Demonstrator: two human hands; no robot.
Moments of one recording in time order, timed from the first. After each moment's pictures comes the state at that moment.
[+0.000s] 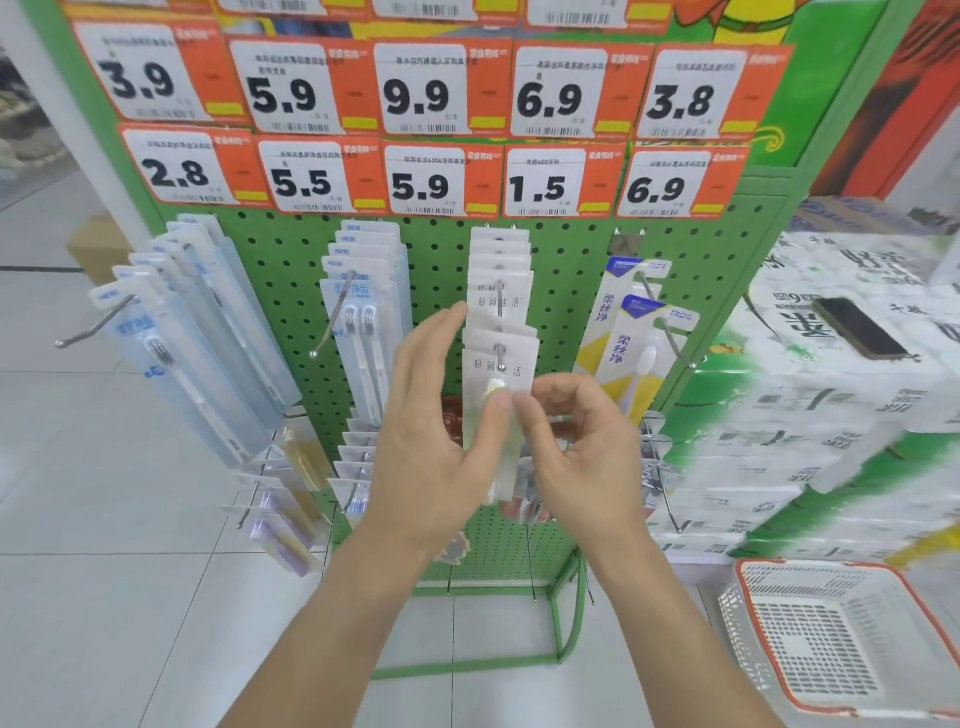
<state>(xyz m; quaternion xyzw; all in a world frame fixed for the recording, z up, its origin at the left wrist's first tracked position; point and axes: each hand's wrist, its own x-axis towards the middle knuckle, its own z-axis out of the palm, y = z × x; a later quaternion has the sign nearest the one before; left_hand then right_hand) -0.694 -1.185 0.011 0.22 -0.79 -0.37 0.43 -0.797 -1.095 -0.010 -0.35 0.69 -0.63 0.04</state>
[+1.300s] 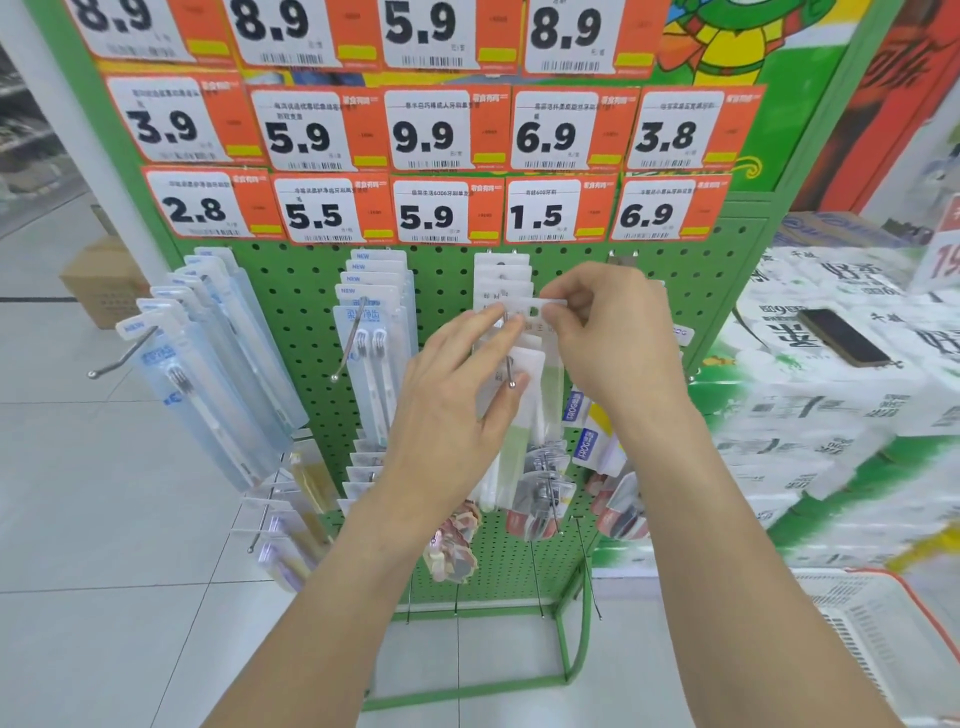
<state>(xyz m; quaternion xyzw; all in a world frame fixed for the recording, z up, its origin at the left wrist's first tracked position) -0.716 -1.220 0.016 0.12 -0.87 -0.23 0.42 -0.844 -1.130 0.085 -0.38 0.83 -0.41 -0.09</state>
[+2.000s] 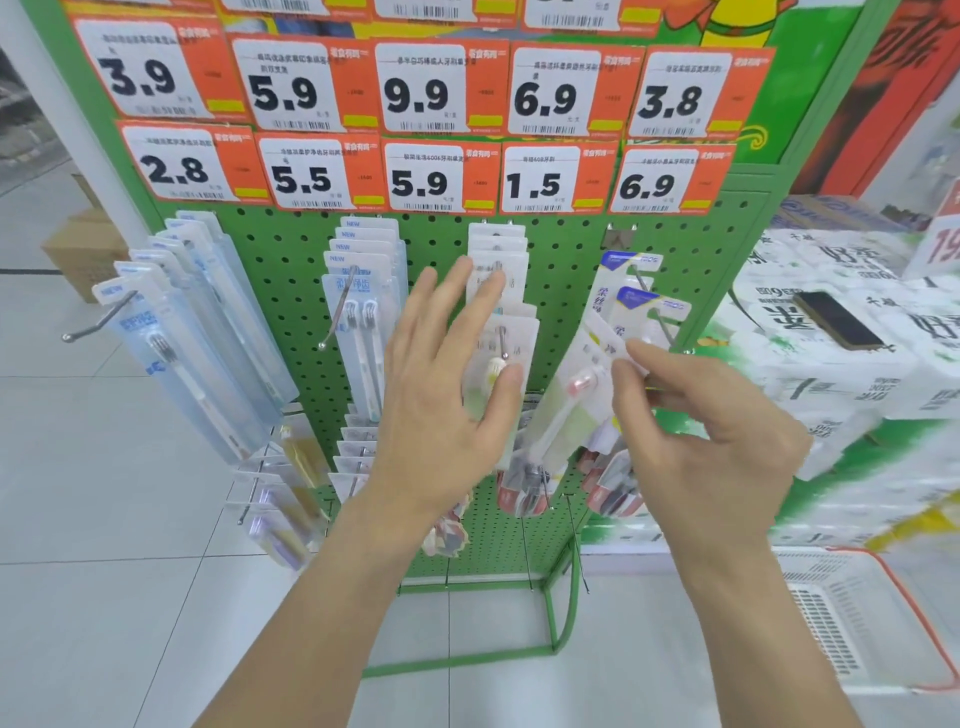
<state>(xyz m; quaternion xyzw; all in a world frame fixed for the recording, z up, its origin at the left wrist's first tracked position) -0.701 -1.197 0.021 0.14 -0.83 -0.26 0.46 -0.804 -1.045 0.030 -0.40 0.65 -0.55 -0.34</state>
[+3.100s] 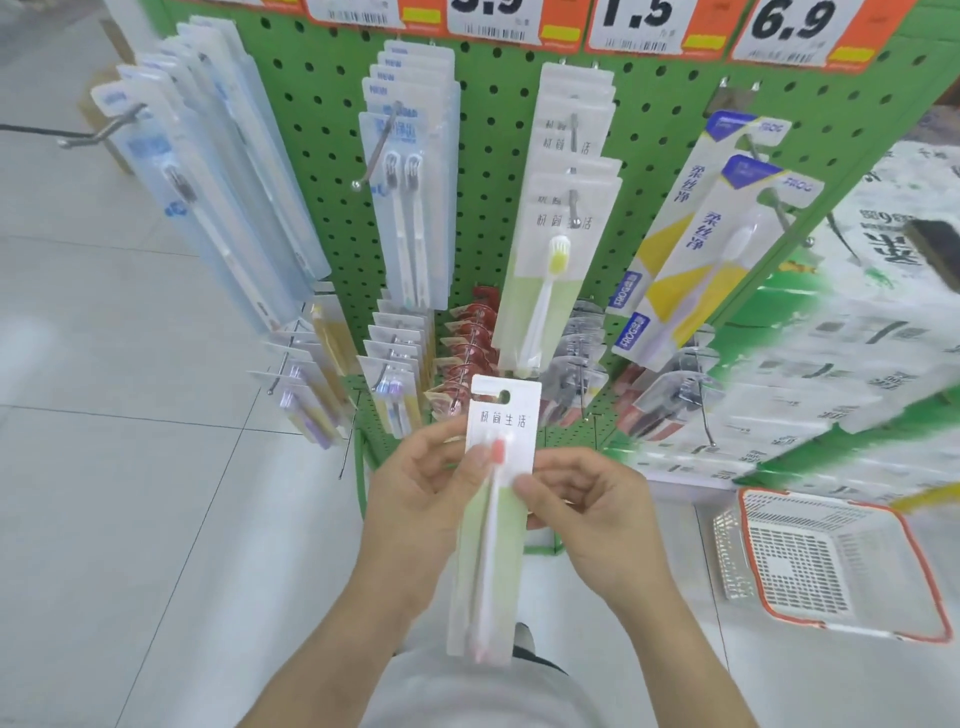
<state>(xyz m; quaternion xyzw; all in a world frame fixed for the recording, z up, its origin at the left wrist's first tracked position) -0.614 -1.131 -0.081 0.36 -0.50 -0.73 0.30 -0.737 -1.028 -0.092 -0.22 0.66 -0.62 0.35</state>
